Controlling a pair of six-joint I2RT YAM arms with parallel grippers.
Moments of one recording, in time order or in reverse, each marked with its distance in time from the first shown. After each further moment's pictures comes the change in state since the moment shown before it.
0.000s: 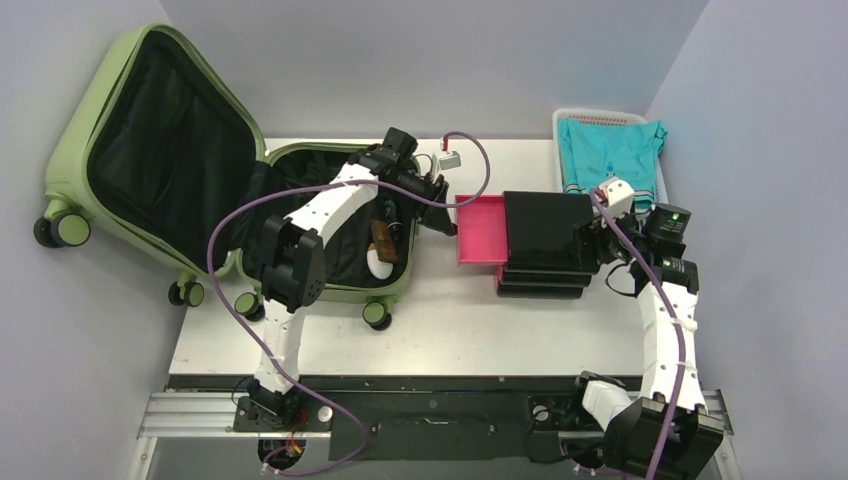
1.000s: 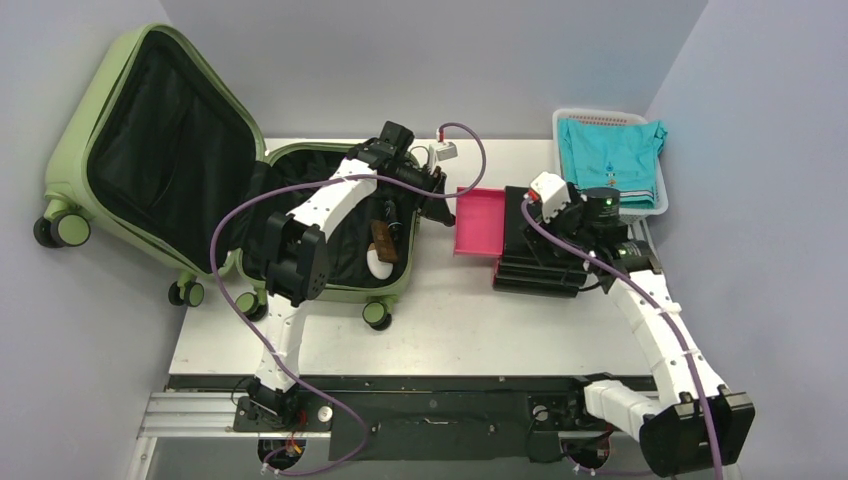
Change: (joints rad) left arm 0.031 0.072 0.102 0.007 -0.001 -0.031; right arm 0.432 0.044 0.067 0.025 0.321 -0.002
